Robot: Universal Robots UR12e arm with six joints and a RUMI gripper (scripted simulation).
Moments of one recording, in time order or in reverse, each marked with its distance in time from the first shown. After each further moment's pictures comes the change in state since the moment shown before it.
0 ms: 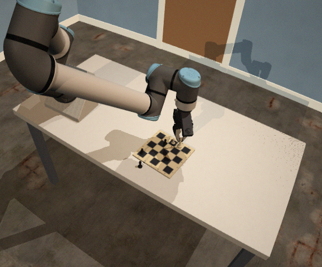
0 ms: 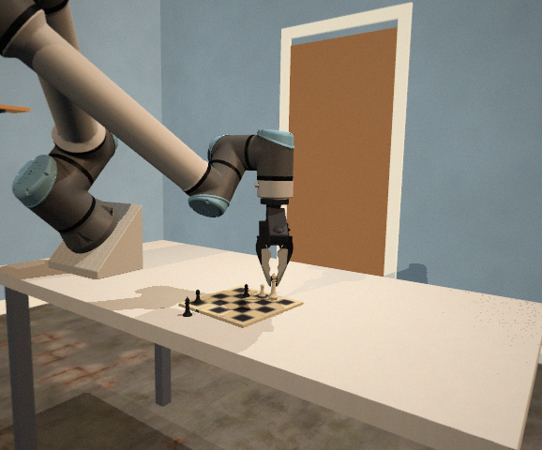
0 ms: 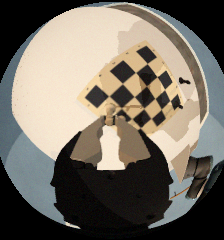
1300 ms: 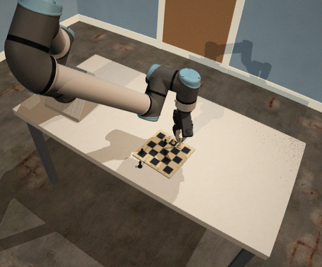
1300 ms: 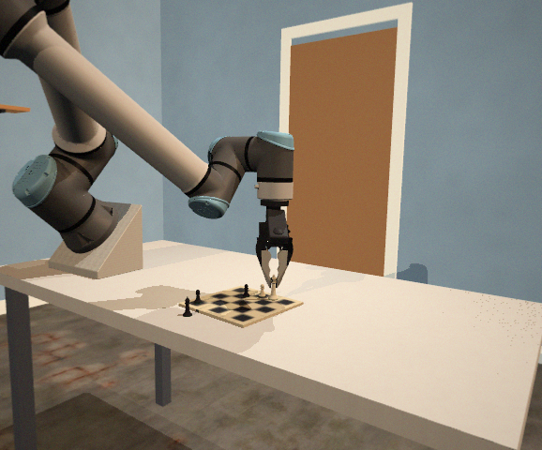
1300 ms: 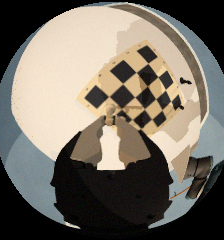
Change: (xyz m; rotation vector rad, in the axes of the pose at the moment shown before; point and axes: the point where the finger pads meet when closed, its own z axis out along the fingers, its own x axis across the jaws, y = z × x) arm 0.000 0.000 0.004 0.000 0.000 0.000
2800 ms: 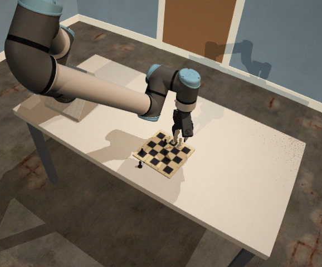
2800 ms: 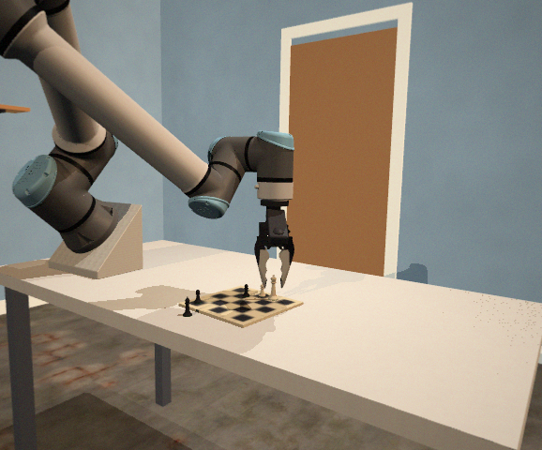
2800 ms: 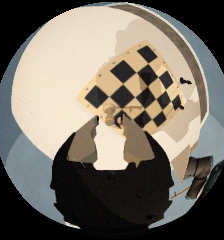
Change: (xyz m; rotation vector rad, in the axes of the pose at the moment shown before) arm 0.000 0.000 0.000 0.000 0.000 0.000
